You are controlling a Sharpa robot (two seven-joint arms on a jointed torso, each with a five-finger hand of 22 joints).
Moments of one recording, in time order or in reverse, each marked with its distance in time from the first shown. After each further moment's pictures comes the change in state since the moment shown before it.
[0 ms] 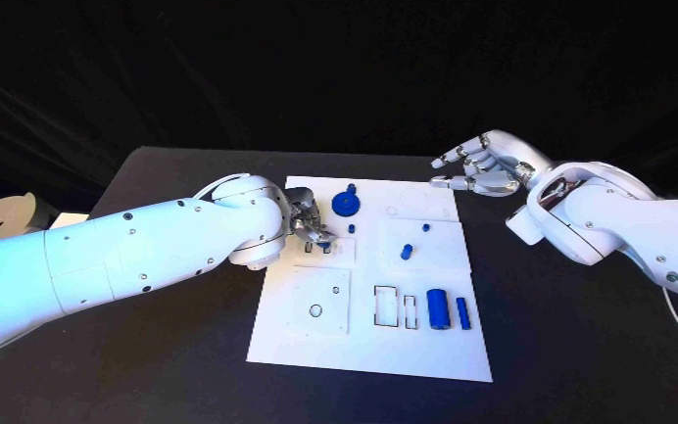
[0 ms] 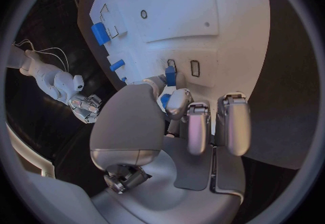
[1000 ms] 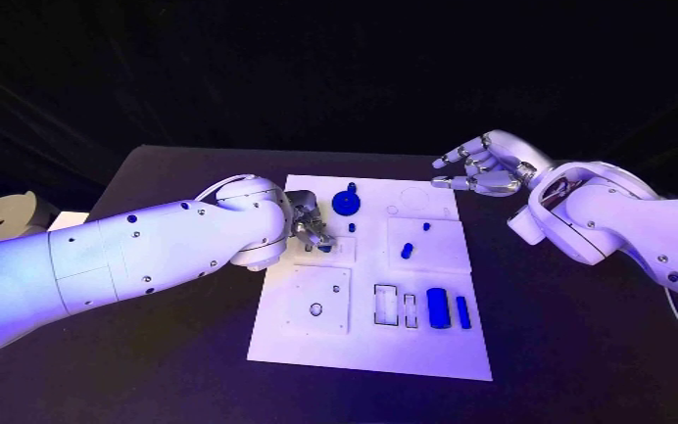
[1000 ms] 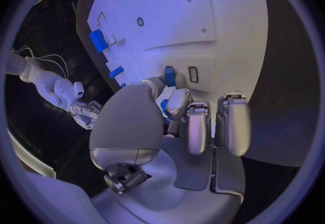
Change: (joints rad) left arm -0.009 0.005 0.001 -0.001 -0.038 0.044 -0.001; left_hand -0.017 -0.012 0.020 -0.014 -0.001 -0.001 -0.001 0.000 0.004 0.004 -0.003 0.000 0.004 0.000 0.000 0.000 0.001 0.000 0.000 0.000 0.004 0.000; right arm -0.001 -0.001 0.000 -0.003 0.000 0.008 0.001; right_hand 0.000 0.000 -0.003 -0.003 0.000 0.000 0.000 0.000 0.001 0.000 0.000 0.000 0.000 0.000 0.000 0.000 0.001 0.000 0.000 0.000 0.000 0.000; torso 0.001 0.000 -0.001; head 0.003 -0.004
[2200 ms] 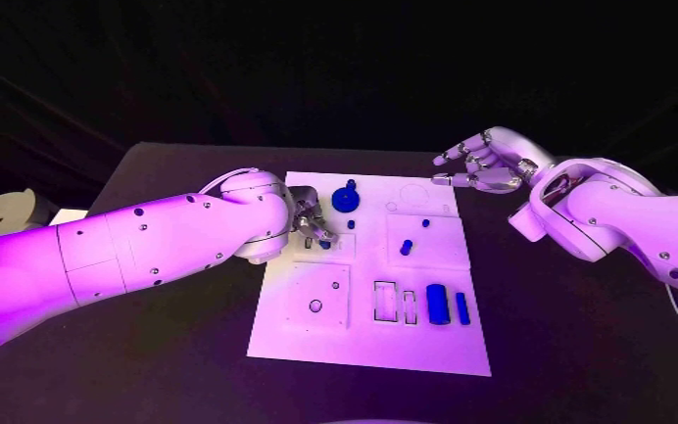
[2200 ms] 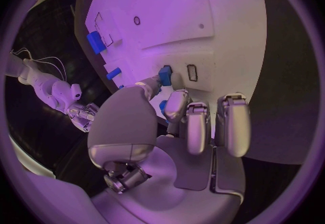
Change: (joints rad) left arm 0.003 0.027 0.002 -0.037 -0.007 0.033 -0.001; left_hand -0.144 0.005 -0.014 -0.092 -0.006 0.046 -0.033 0.016 0.014 0.013 -0.013 0.024 0.021 0.000 -0.007 0.000 0.000 0.000 0.004 -0.004 0.012 0.000; right arm 0.000 -0.006 0.000 0.004 0.000 0.002 0.001; right_hand 0.000 0.000 -0.003 0.003 0.000 0.003 -0.003 0.000 0.000 0.000 0.000 -0.006 0.000 0.000 0.000 0.000 0.000 0.000 0.000 0.000 0.000 0.000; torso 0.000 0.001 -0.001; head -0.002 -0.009
